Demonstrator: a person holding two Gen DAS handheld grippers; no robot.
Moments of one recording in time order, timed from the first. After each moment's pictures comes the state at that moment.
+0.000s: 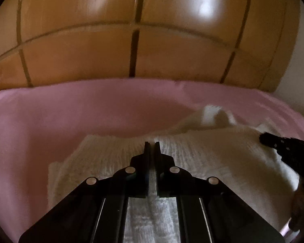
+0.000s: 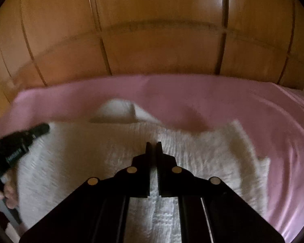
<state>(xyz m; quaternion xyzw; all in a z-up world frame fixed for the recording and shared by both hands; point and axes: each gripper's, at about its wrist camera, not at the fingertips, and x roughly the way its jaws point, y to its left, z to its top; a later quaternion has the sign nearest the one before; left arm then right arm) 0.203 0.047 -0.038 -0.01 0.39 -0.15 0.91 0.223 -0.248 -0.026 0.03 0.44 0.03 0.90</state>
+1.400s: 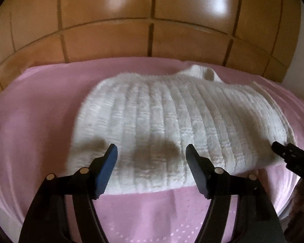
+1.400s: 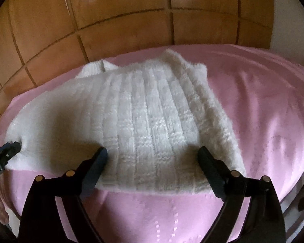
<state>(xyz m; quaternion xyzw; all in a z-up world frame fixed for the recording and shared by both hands) 0.042 0.056 -0.030 0.00 0.38 -0.09 0.92 0.050 -0.299 -0.029 0.10 0.42 -0.05 0.90</state>
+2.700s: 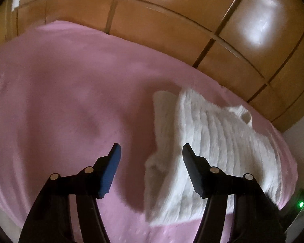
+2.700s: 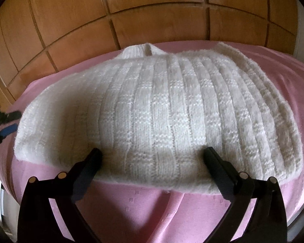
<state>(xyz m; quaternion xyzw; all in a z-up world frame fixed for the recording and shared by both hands) 0.105 0.193 -0.033 -0.18 0.42 -0.05 0.89 0.077 -0.222 -0.052 0.09 0.43 0.03 0.90</state>
